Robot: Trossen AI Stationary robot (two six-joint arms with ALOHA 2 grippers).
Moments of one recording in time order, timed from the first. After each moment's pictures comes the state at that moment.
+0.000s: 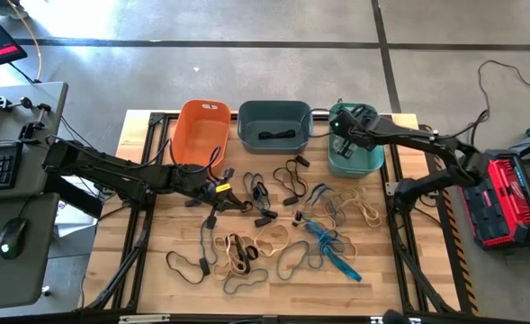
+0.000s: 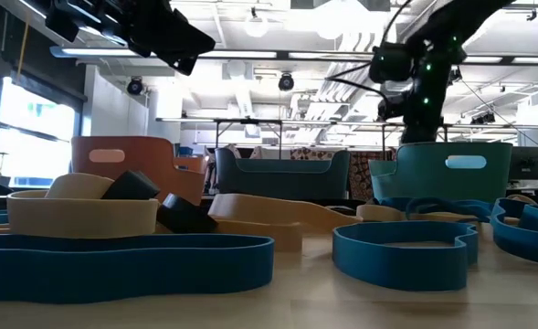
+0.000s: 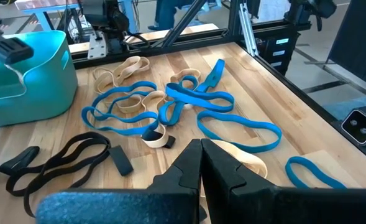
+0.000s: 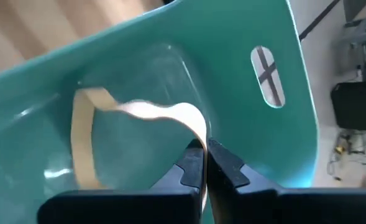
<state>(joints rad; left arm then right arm) -0.10 1.19 0.62 0.21 0.14 0.12 -0.65 1.35 0.88 -0.70 0.57 -0.24</state>
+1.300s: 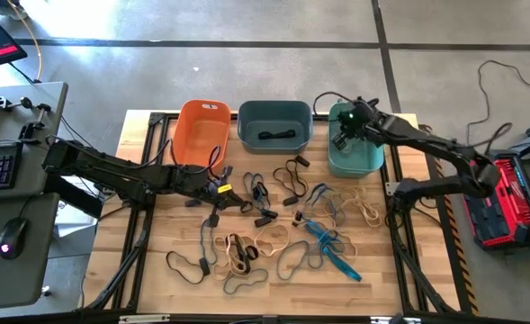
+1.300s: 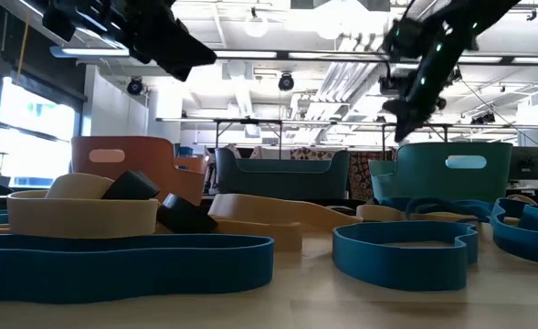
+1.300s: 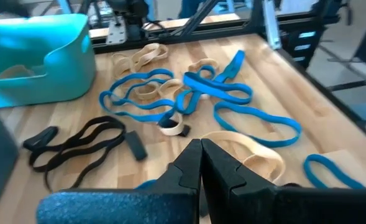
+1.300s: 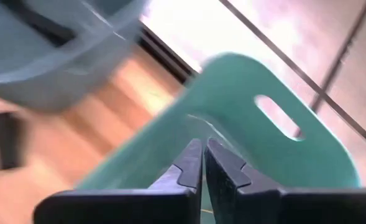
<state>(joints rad) -0.10 1.19 0.62 0.17 0.05 0.09 -0.65 1.18 0.87 -0.57 0.36 -0.03</state>
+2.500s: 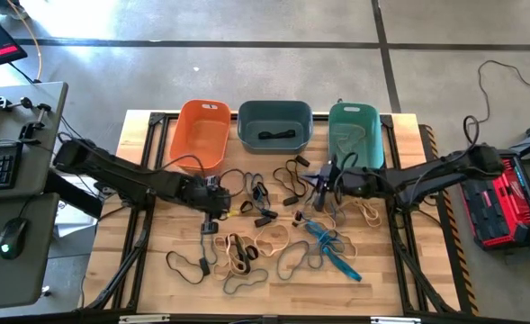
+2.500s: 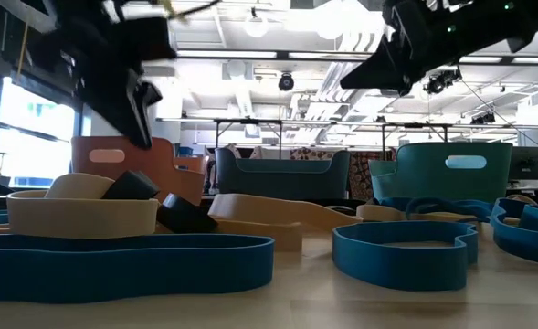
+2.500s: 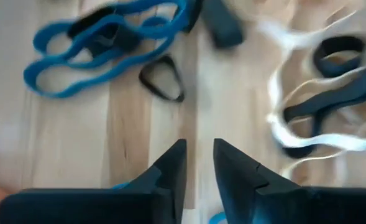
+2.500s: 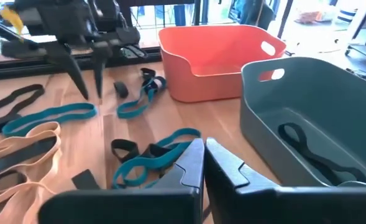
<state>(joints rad) -0.21 1.35 0.79 -0.52 -0.17 -0.20 0.12 1.14 0.53 0.28 0.42 0.11</state>
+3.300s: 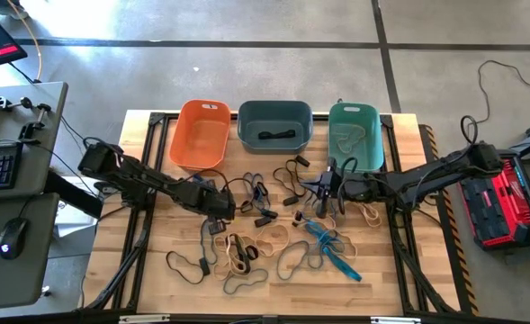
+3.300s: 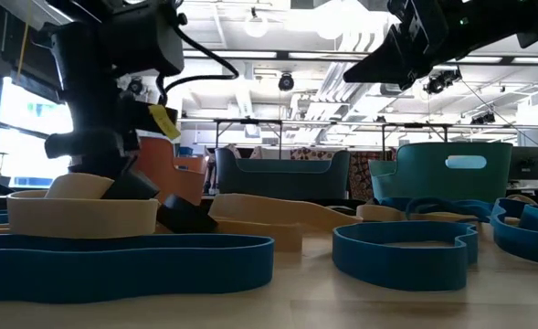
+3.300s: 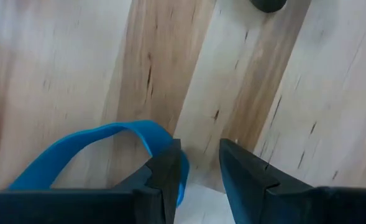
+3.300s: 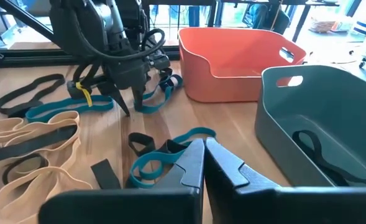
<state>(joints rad) -0.20 1.61 0.79 -0.59 -0.25 -0.46 0.18 1.14 0.53 0.28 0.42 0.07</state>
